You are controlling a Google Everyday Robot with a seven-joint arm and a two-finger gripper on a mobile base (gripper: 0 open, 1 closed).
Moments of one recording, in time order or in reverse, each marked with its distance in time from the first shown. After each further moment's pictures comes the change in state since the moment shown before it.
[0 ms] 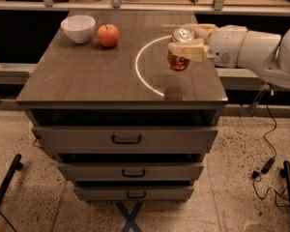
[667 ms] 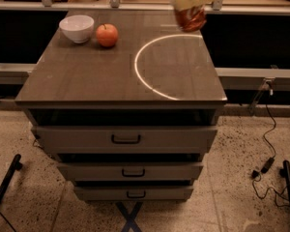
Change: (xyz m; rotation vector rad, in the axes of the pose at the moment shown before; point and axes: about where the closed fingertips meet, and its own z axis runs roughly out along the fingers) arm -0.140 0.008 -0.014 -0.093 0.289 -0.256
